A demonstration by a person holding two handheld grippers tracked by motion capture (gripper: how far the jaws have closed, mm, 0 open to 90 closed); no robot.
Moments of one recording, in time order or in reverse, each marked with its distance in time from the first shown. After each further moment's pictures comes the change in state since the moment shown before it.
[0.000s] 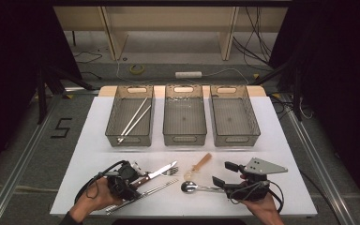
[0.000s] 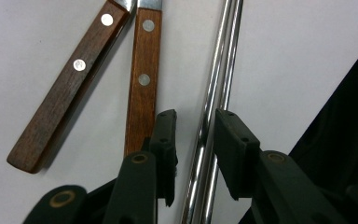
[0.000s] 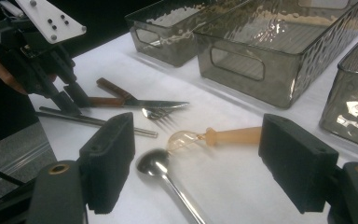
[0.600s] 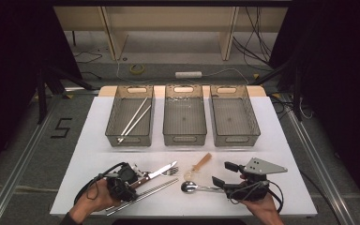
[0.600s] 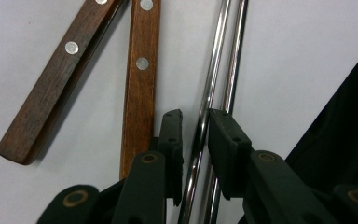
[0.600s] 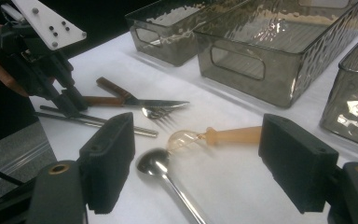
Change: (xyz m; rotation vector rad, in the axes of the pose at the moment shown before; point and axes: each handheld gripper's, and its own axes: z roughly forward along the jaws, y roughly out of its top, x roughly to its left) left arm 0.000 -0.003 0.005 0.031 0.007 0.006; right arm 0.000 0.000 0.001 0.003 0.000 0.000
